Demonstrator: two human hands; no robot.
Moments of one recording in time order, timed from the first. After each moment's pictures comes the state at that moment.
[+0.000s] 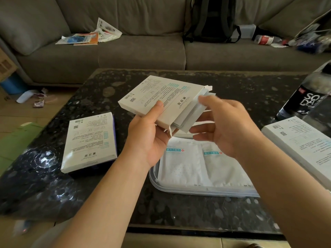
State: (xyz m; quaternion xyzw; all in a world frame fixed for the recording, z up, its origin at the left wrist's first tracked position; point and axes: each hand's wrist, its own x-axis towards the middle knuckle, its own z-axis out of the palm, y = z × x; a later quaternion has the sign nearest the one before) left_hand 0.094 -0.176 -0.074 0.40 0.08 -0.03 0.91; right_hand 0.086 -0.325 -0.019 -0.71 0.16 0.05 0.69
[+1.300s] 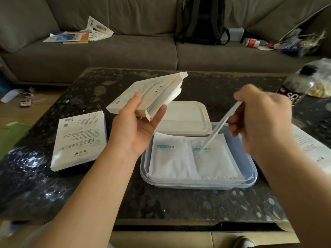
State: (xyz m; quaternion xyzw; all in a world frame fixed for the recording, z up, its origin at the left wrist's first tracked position) left_hand 0.096 -0.168 -0.065 0.32 0.10 -0.01 0.94; right_hand 0.054 -0.366 -0.002 -0.69 0.17 -0.19 0.68
